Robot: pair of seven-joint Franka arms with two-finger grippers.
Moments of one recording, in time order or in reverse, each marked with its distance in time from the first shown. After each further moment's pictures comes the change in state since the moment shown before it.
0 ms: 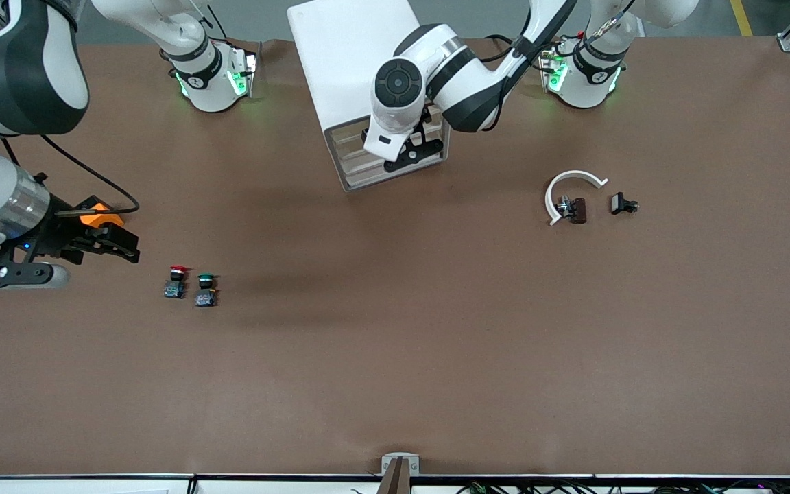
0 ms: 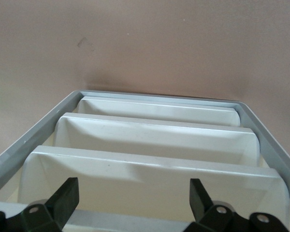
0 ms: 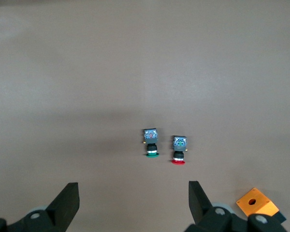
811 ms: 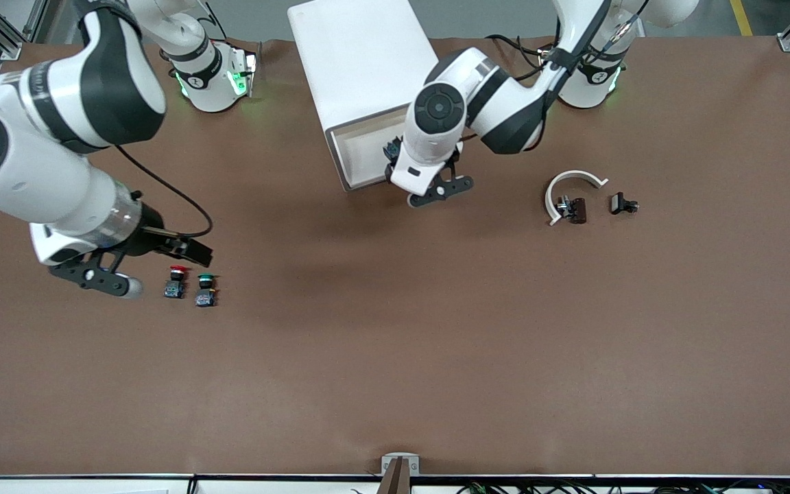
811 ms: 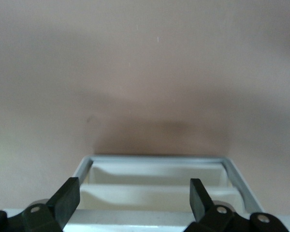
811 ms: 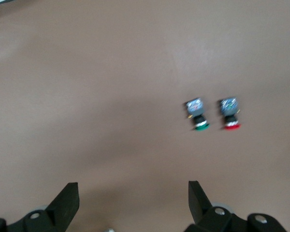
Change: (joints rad) left arm -0.008 -0.017 0.128 0.009 0.070 0.030 0.161; right arm 0.117 0.057 -0.001 0.002 0.062 0.001 0.359
